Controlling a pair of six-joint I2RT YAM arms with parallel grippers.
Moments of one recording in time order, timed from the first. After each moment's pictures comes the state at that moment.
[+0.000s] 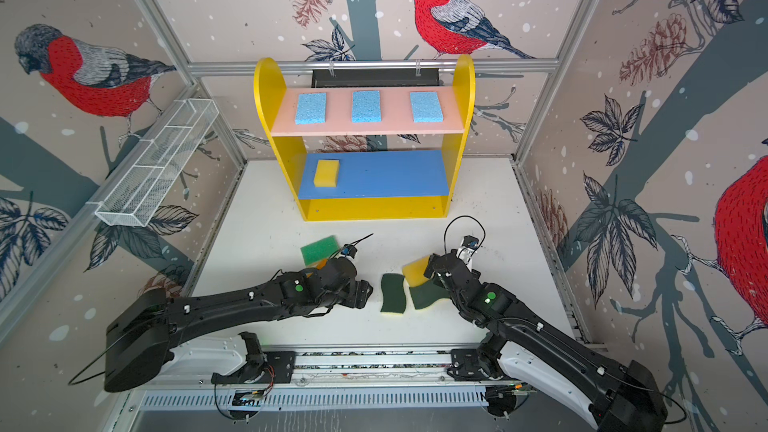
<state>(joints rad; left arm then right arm) -1.05 1.29 0.67 -0.32 -0.11 -0.73 0.78 0.78 0.45 -0.49 0.45 0.90</state>
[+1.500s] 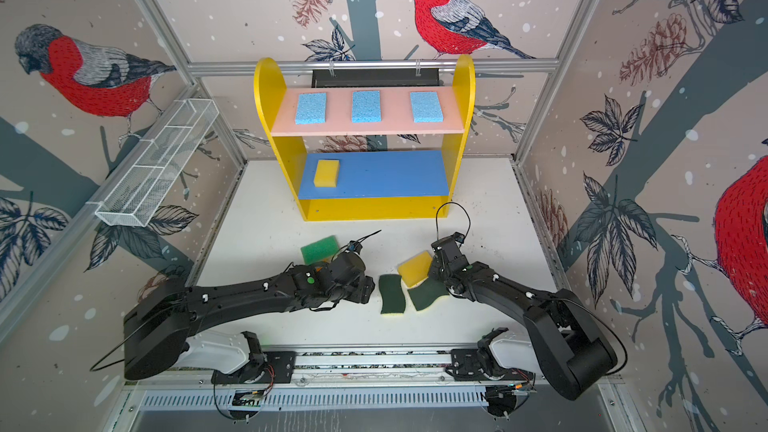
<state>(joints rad) -1.03 1.38 0.74 -0.36 -0.13 -0.71 0.55 1.30 0.47 -0.19 0.14 0.76</state>
